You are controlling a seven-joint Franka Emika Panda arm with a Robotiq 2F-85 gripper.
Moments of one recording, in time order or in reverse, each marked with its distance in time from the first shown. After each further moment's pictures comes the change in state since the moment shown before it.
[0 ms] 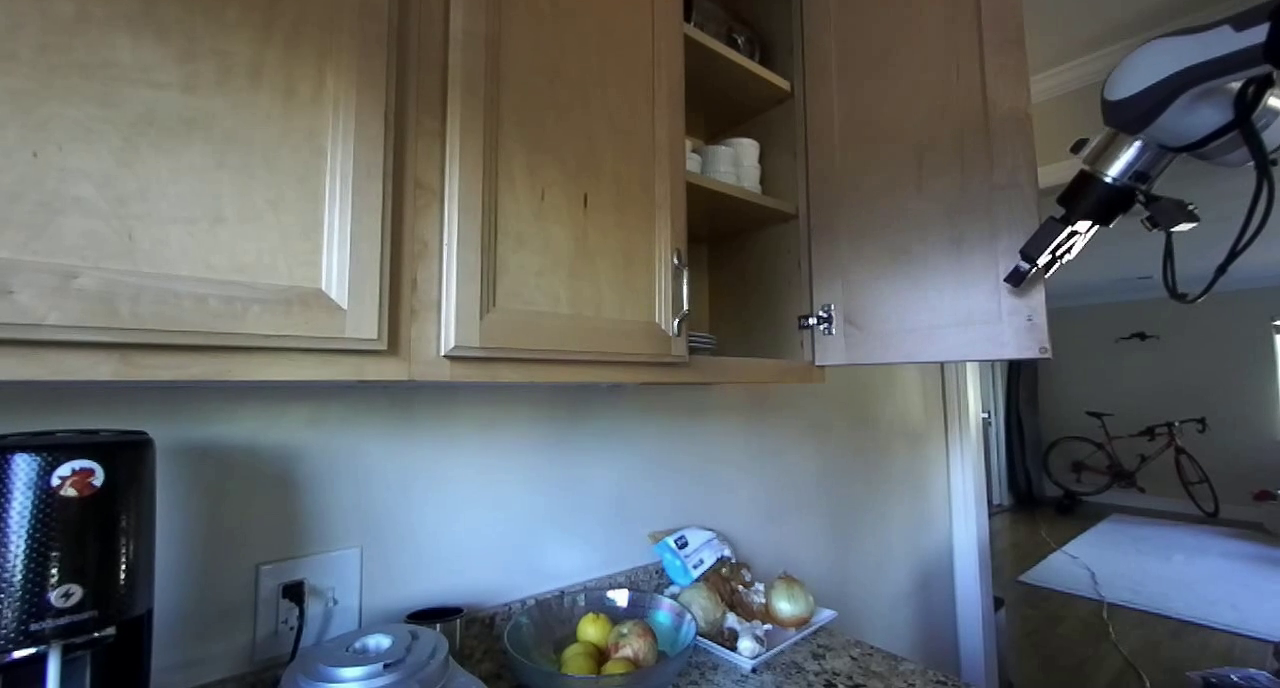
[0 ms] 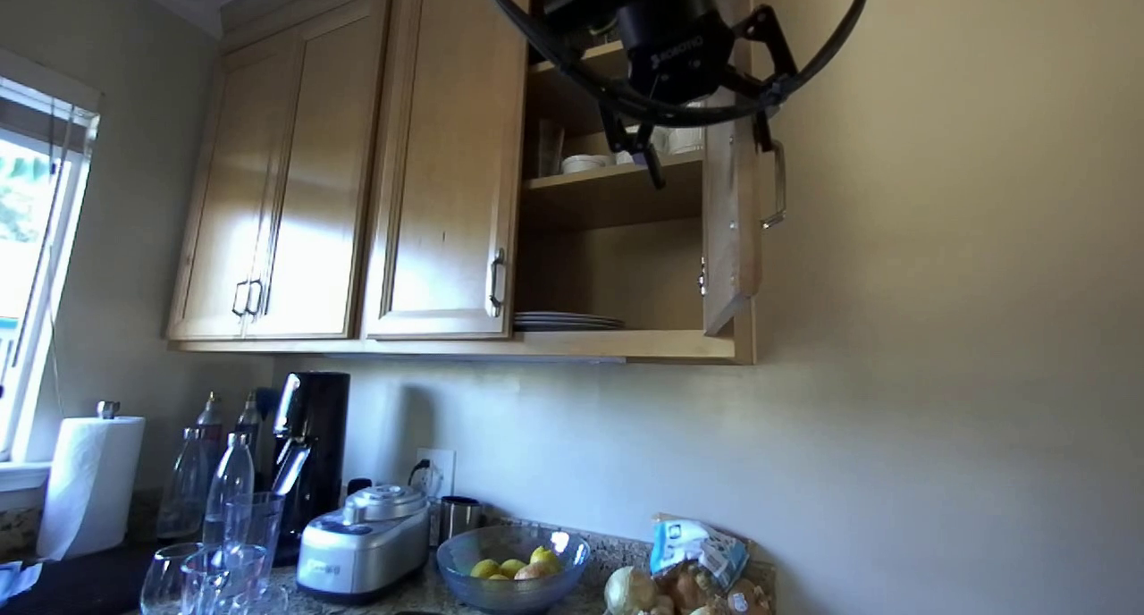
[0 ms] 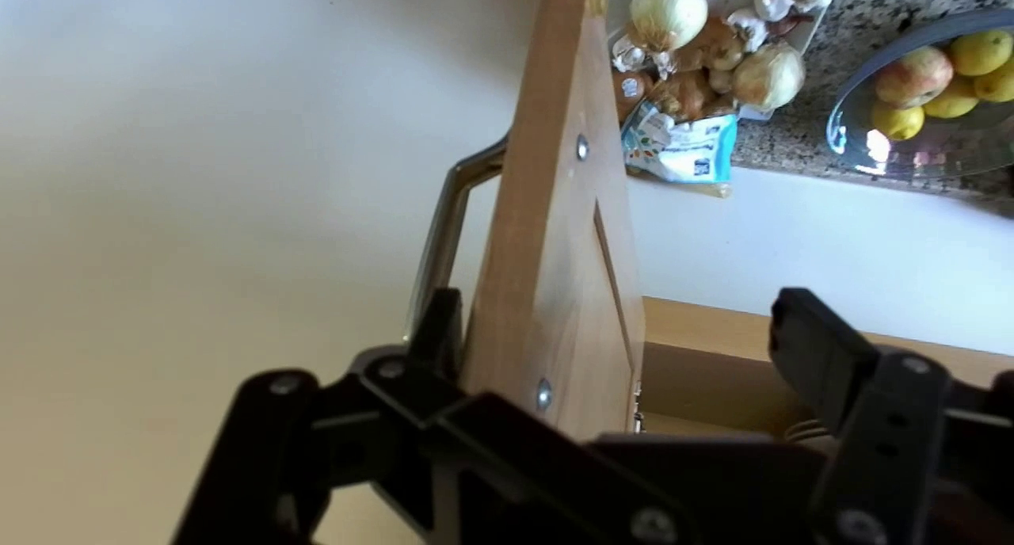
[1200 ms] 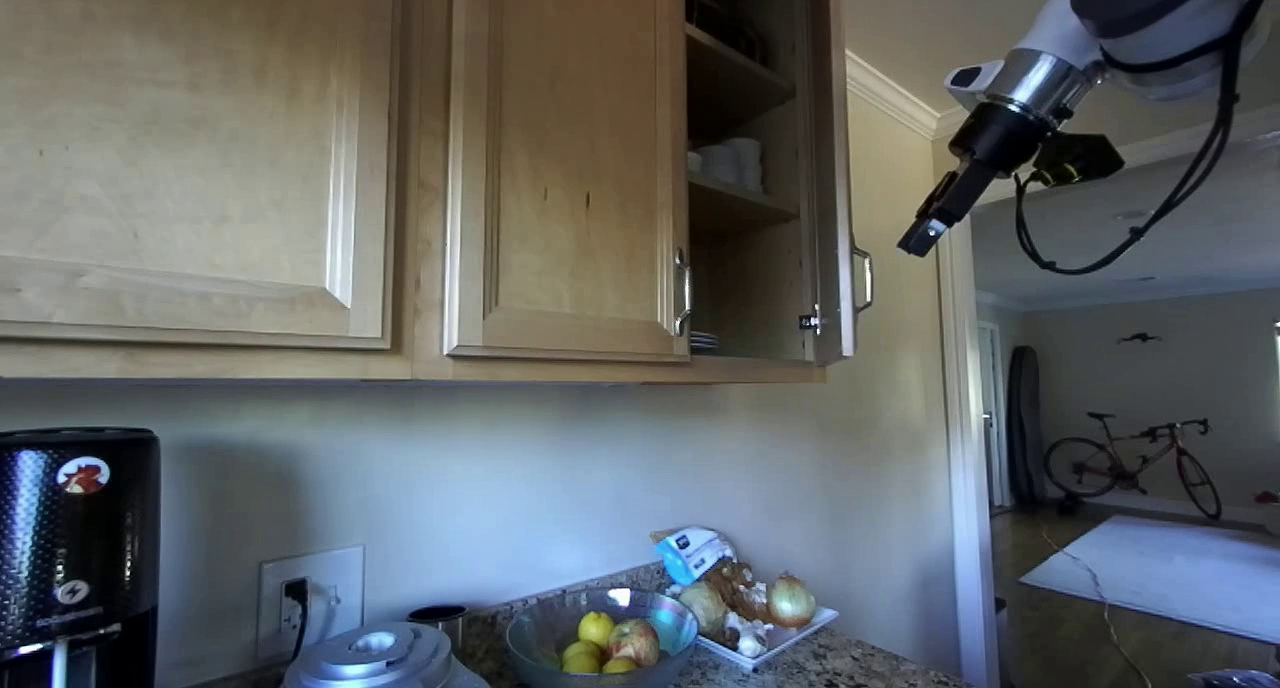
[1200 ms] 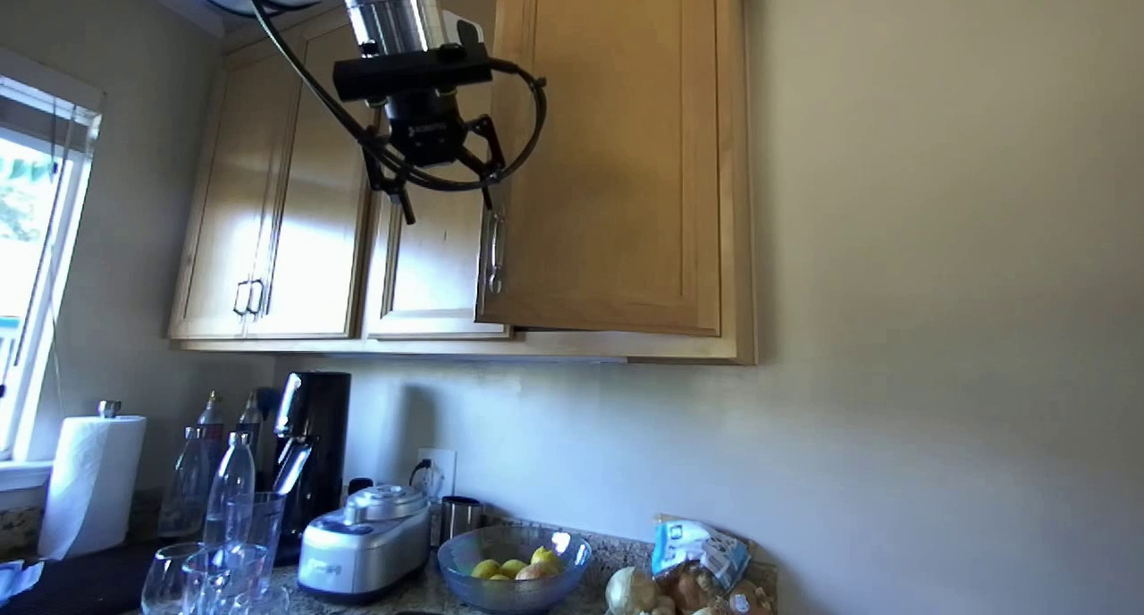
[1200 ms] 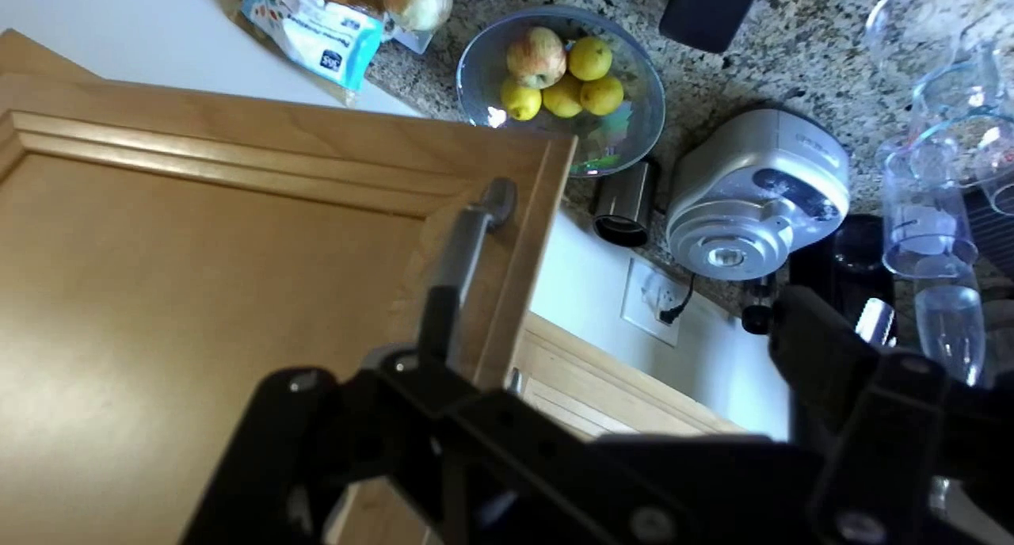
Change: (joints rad) arm 0.203 -0.233 0.349 -0.167 -0.003 -0.149 0.018
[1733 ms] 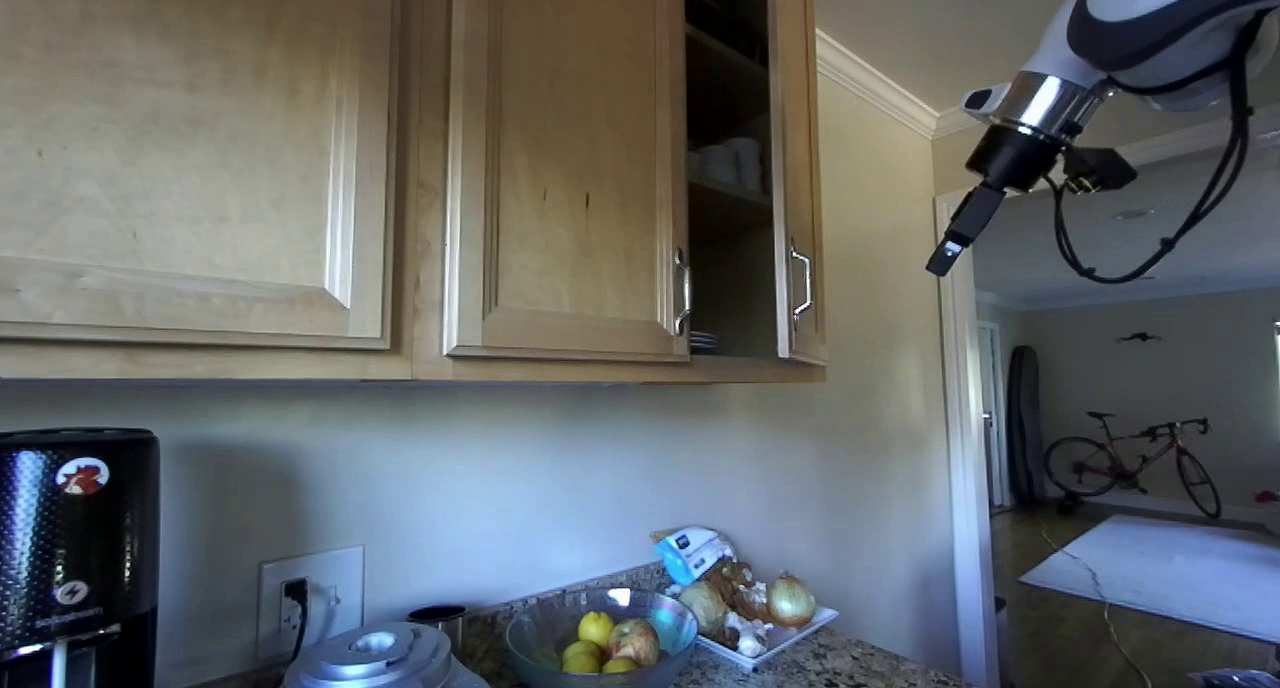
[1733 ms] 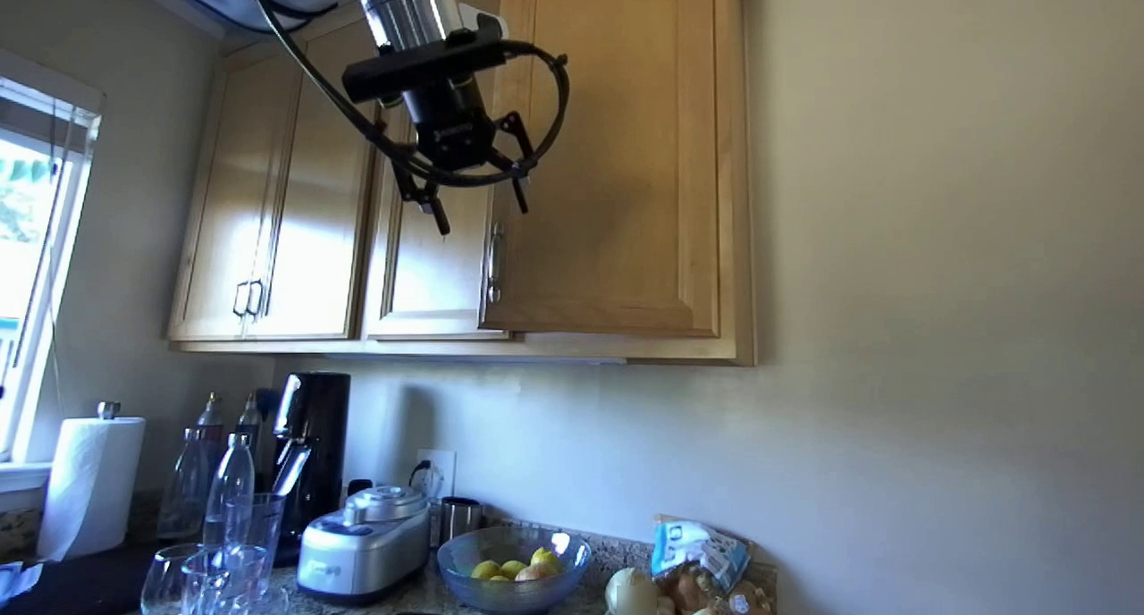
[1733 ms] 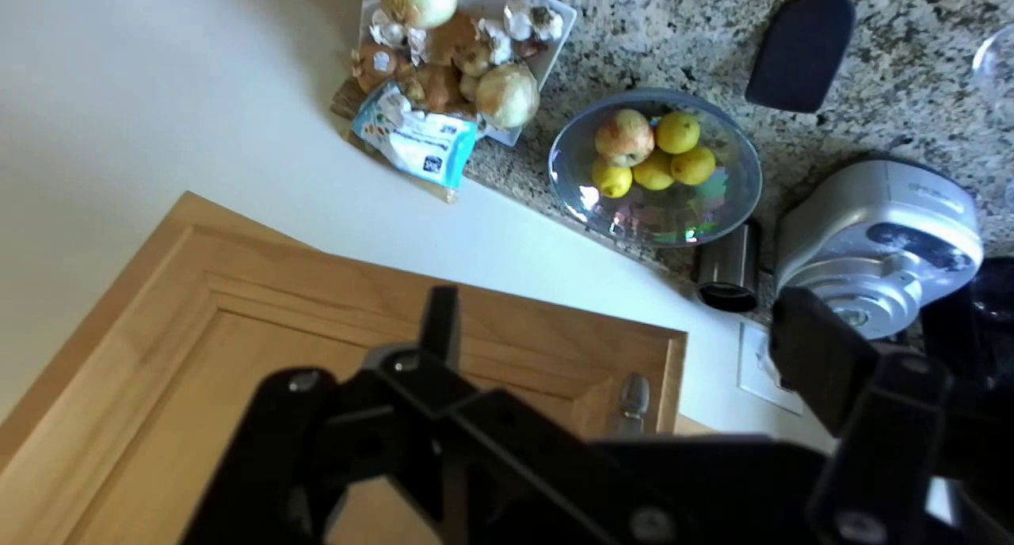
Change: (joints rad) arm -0.068 0.005 -0.012 -0.023 -0.123 0.010 0.114
